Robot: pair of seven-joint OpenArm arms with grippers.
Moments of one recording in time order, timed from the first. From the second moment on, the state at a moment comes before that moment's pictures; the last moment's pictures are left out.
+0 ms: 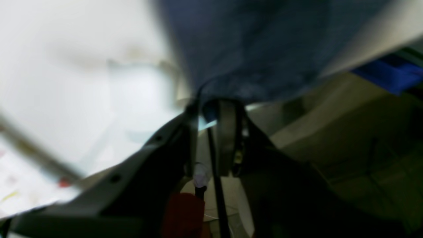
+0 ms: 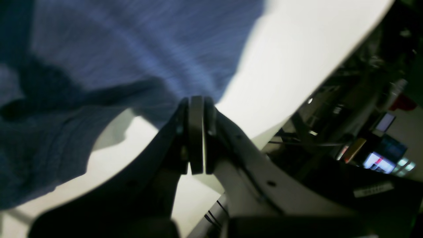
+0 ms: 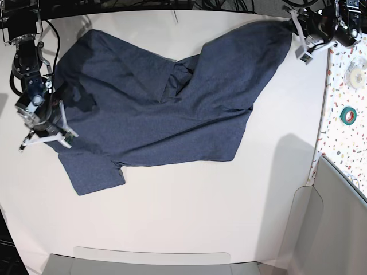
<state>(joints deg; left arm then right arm) 36.3 -31.7 -19.1 110.3 -40.4 -29.3 78.6 3.8 34.3 -3.6 105.7 -6.3 38.4 -67.4</state>
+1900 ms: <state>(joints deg) 16.8 -12.1 -24.9 94.7 -47.2 -30.3 77.1 -20.9 25.9 7.4 115.5 11.5 38.4 -78.5</state>
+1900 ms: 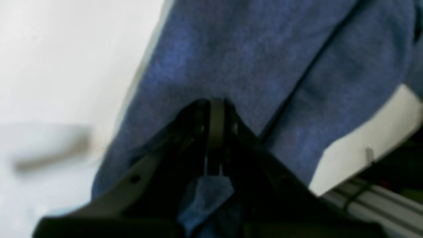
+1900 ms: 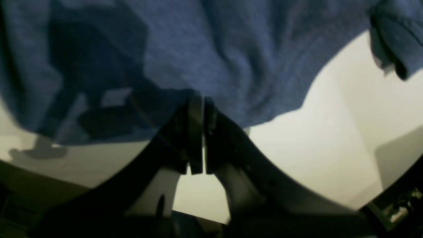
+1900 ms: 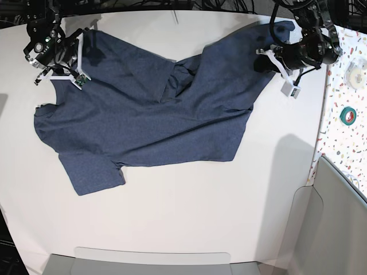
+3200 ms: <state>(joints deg) 8.1 -20.6 -25.3 100.9 -40.9 -29.3 76.8 -11.6 37.1 24.8 114.4 11.7 38.3 -78.8</state>
